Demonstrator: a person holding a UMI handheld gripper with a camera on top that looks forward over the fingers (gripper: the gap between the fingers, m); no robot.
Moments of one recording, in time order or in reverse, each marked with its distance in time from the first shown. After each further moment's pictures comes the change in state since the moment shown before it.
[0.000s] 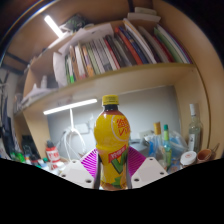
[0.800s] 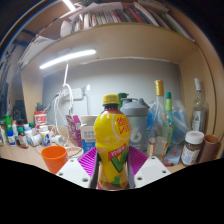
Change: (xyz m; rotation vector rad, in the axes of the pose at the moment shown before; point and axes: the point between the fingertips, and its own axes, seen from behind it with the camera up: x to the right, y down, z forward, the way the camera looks) arm 0.047 0.154 0.028 -0.169 0.012 -0.152
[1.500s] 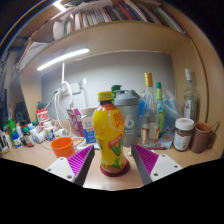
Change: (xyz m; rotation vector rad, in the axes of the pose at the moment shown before) arm 0.005 0.018 -0.057 -0.132 0.020 0.074
